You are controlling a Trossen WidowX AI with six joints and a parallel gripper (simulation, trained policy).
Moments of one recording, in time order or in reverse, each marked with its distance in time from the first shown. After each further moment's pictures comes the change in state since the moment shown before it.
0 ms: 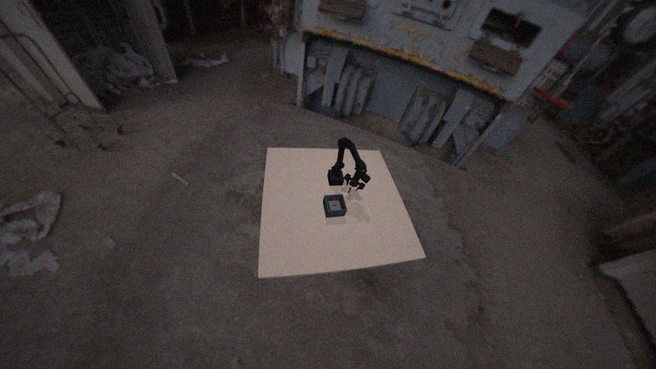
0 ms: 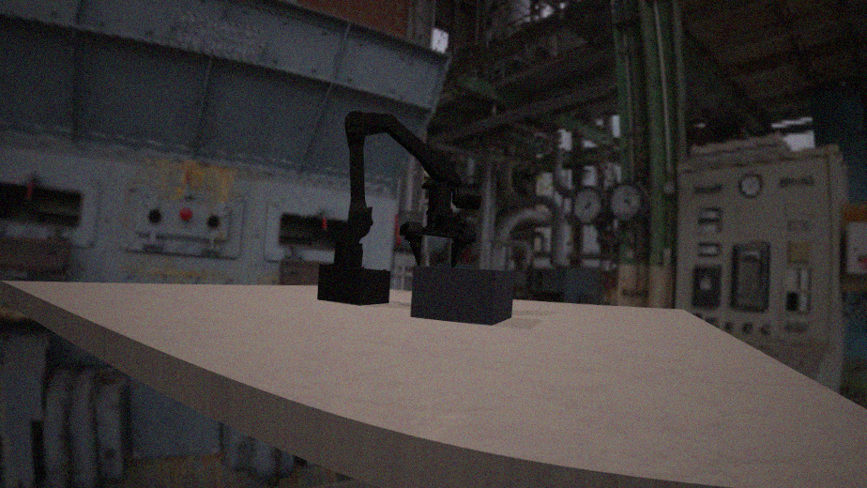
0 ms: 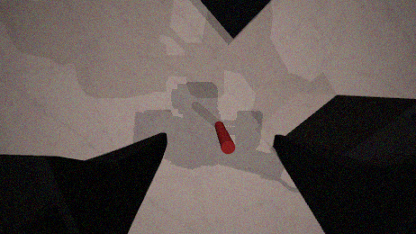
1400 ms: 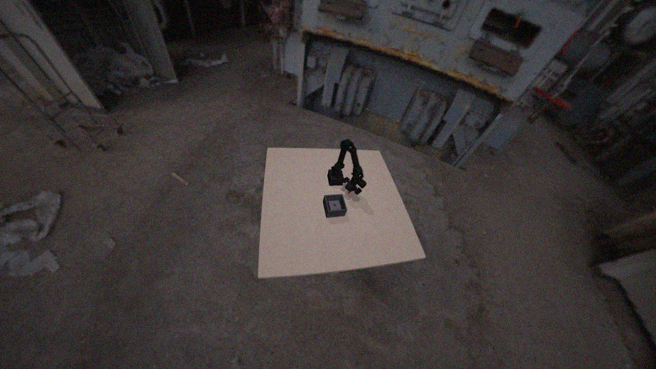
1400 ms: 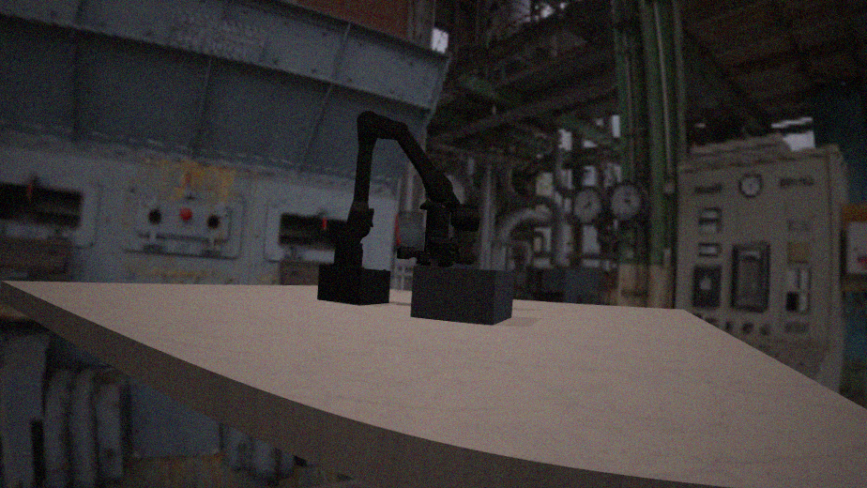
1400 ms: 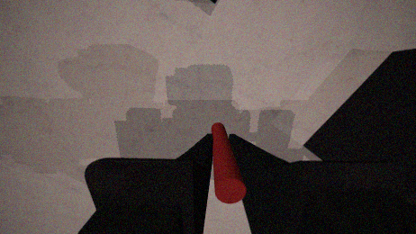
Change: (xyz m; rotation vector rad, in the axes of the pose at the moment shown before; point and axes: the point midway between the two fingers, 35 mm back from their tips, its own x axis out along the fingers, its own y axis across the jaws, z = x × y) arm 0.058 -0.005 -0.005 0.230 0.070 -0.002
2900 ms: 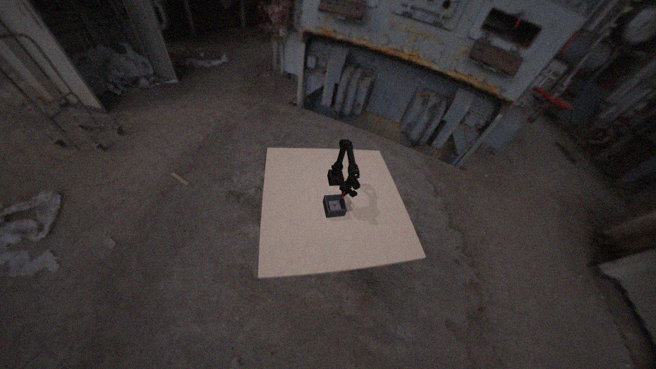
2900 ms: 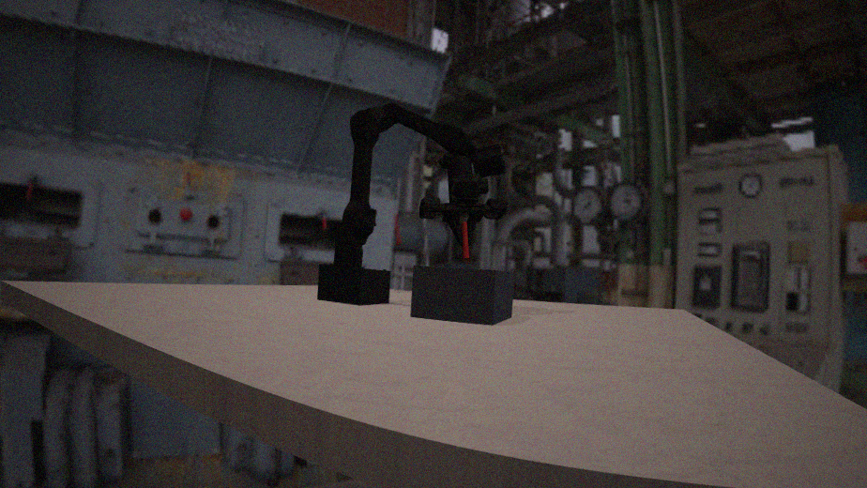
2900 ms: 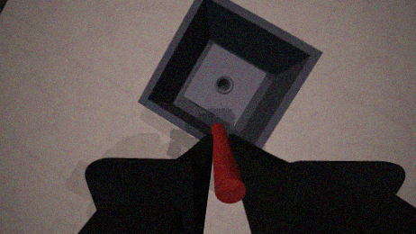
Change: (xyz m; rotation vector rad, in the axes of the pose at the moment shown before) arm -0.103 0.035 0.157 0.039 -0.250 0.086
